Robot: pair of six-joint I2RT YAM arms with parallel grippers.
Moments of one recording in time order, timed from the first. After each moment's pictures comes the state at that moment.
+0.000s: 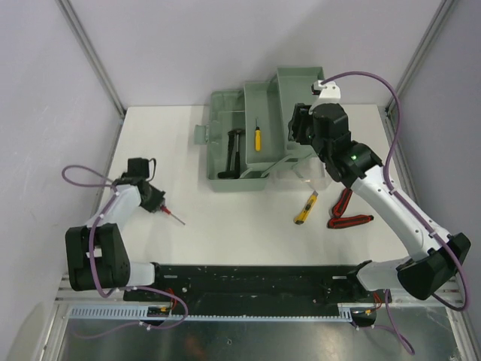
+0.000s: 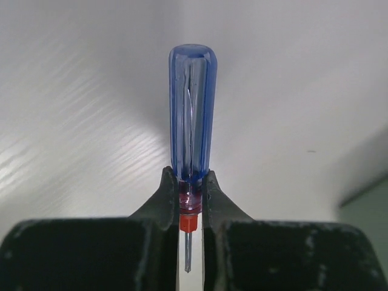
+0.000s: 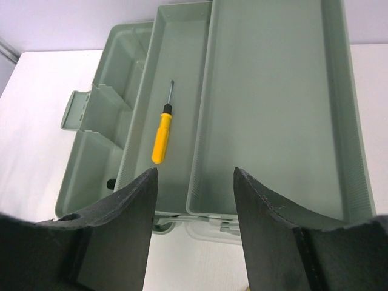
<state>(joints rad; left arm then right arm) 0.10 1.34 0.74 -0.63 -0.13 -0.94 0.58 1.33 1.44 -0.40 0.36 0.31</state>
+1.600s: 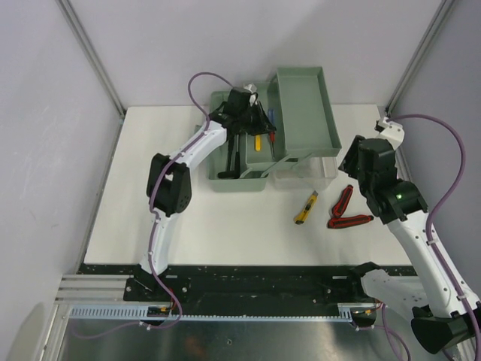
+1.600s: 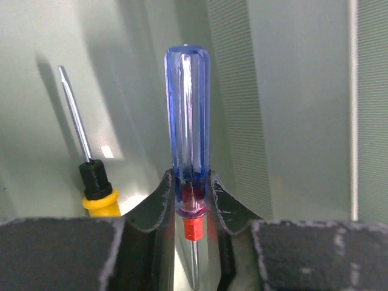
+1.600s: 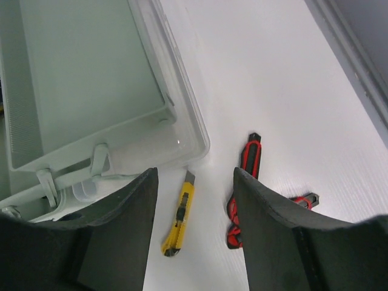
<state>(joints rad) -0.51 2.27 2.08 -0.39 0.29 -0.73 0.35 0.96 1.16 -0.68 0.50 0.46</state>
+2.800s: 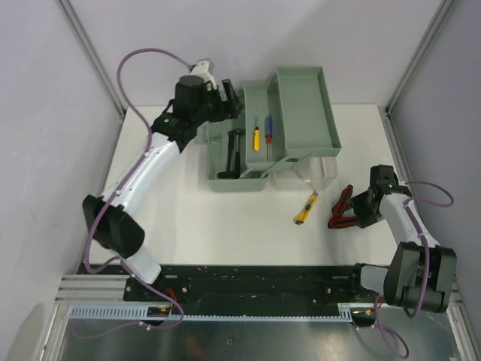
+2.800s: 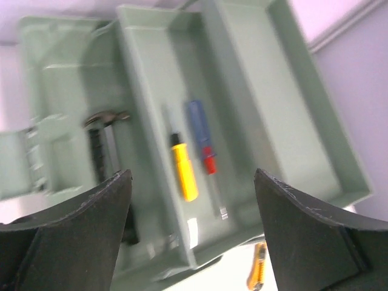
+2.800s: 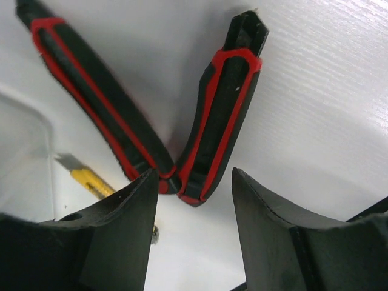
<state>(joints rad) -0.47 1.69 1.75 -0.38 0.04 -0.45 -0.15 1.19 0.74 -0.77 0.07 1.00</state>
